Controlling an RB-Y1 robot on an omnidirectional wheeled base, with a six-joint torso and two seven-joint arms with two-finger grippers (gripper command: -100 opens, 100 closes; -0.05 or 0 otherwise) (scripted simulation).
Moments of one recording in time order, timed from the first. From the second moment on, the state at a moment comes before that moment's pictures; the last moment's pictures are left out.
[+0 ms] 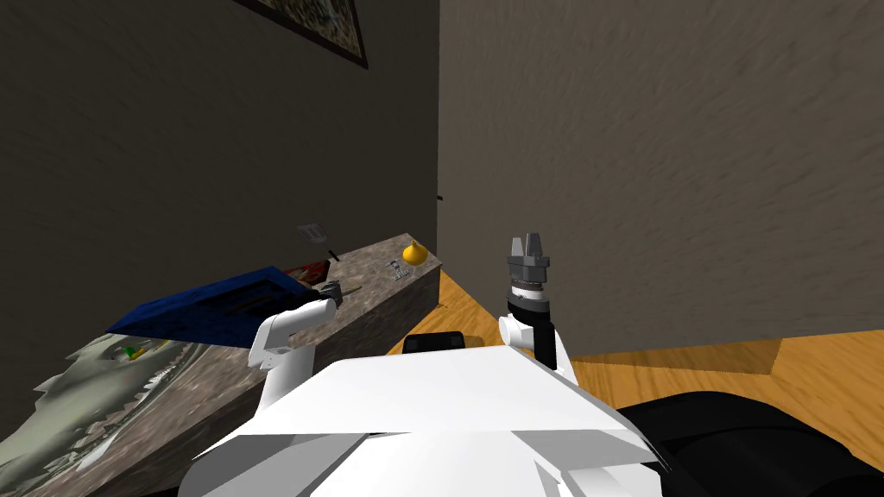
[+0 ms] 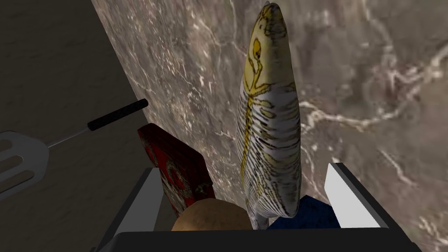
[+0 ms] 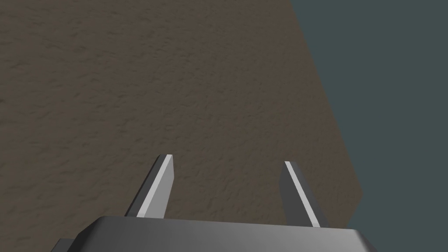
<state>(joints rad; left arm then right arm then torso) 0.13 0.16 0.46 -1.92 0.05 0.98 -0.01 0.52 -0.03 -0.01 -2.40 0.06 -0.50 0.05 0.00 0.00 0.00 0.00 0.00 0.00</state>
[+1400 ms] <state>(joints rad) 0.04 0.21 0.51 -1.77 0.04 0.94 0.01 0.52 -0.03 -0.01 -2.40 0.06 -0.50 0.05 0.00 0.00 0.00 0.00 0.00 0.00</state>
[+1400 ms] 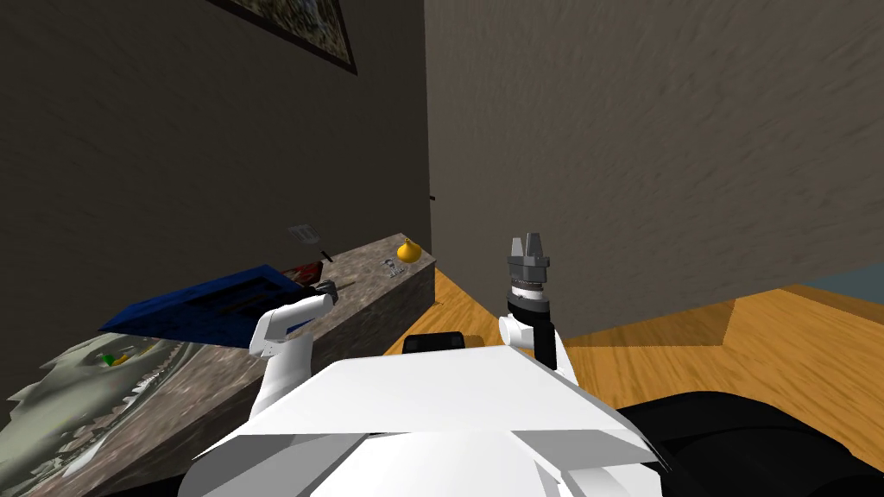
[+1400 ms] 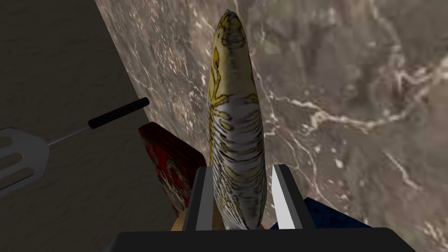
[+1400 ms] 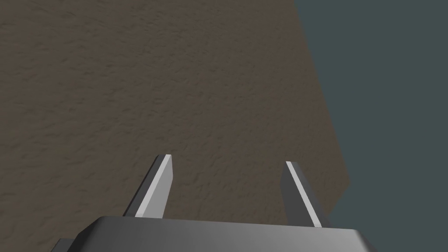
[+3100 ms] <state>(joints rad) 0.06 0.15 0.45 -1.98 0.05 0.99 -0.03 0.52 -0.03 -0.01 -2.40 0.06 -0.50 0.05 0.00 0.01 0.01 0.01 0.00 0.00</state>
